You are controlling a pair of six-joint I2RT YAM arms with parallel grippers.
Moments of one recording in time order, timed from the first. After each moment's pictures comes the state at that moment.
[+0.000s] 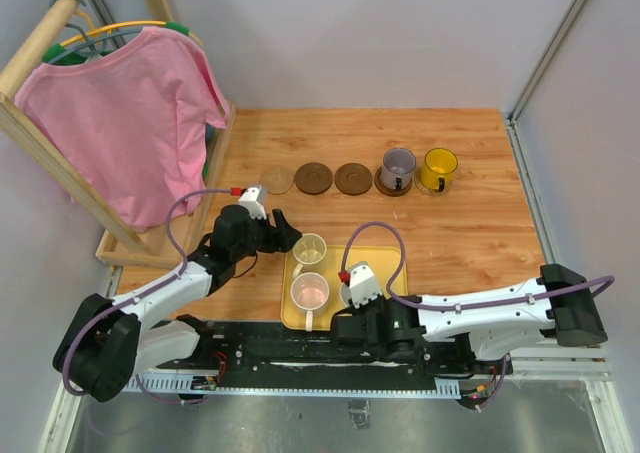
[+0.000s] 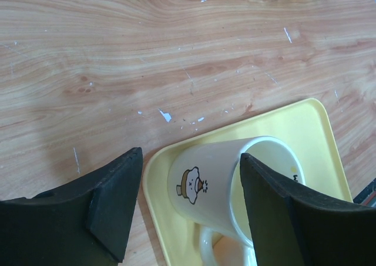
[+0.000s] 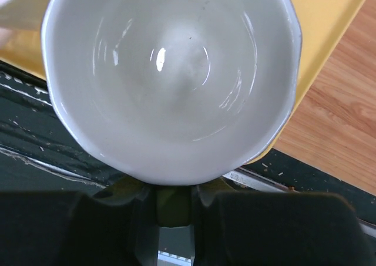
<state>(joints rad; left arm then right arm) -0.49 1.11 0.41 0.26 0.13 -0.50 1.59 1.30 0.84 -0.93 0.59 1.02</state>
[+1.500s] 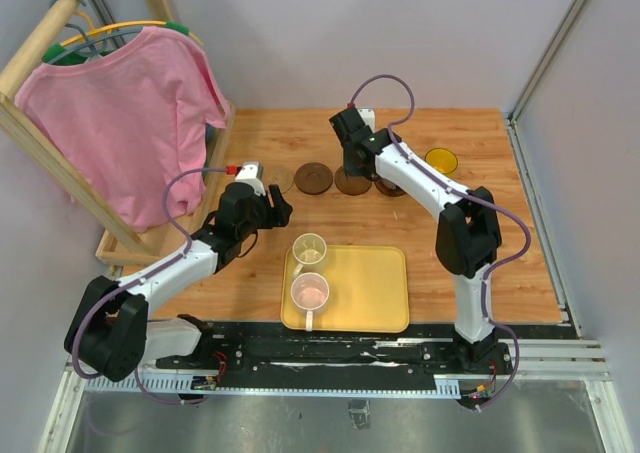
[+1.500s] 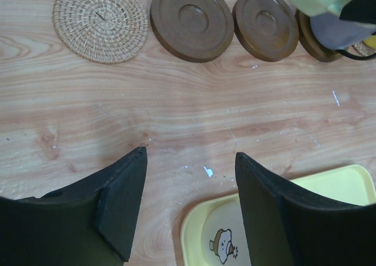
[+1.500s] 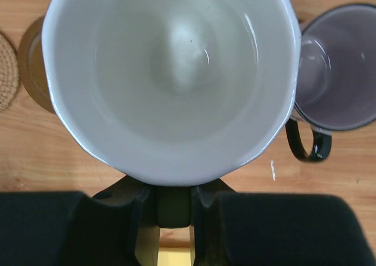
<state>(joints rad) -0.46 1.21 0.60 0.18 -0.08 -0.44 0.62 2.00 1.80 -0.75 0.39 0.48</state>
